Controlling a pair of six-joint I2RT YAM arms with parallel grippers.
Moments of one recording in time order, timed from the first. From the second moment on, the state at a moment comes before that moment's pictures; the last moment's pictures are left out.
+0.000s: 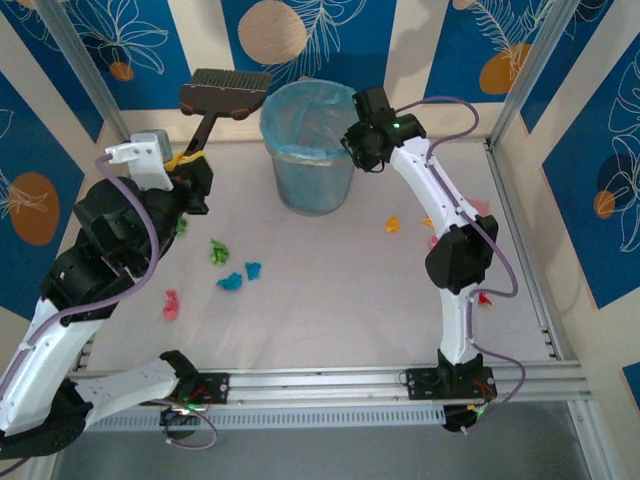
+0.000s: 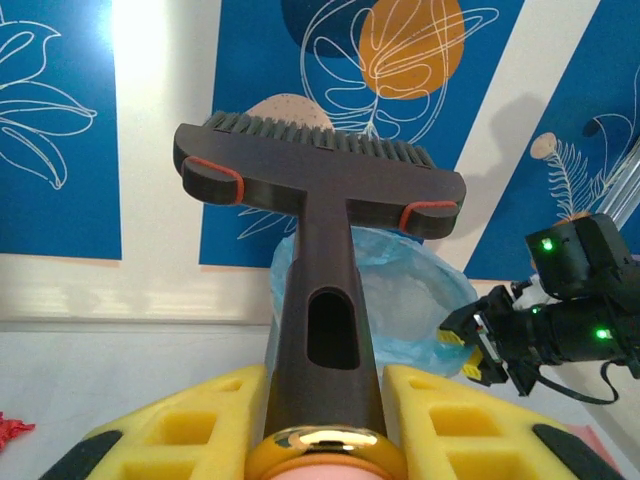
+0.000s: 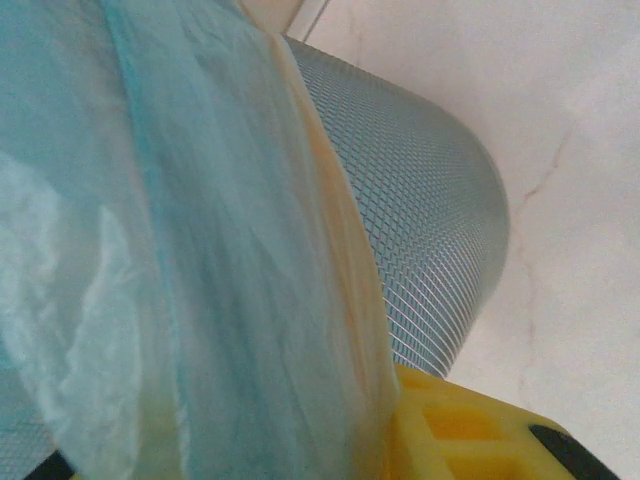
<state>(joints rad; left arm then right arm) -0.73 0.95 1.55 -0.66 -0.51 -0.28 0.41 2.08 2.24 -1.01 0.01 1.28</state>
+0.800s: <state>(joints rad) -0.73 0.95 1.55 -0.68 -0.51 -0.28 0.42 2.20 2.47 -0.98 -0.04 1.19</state>
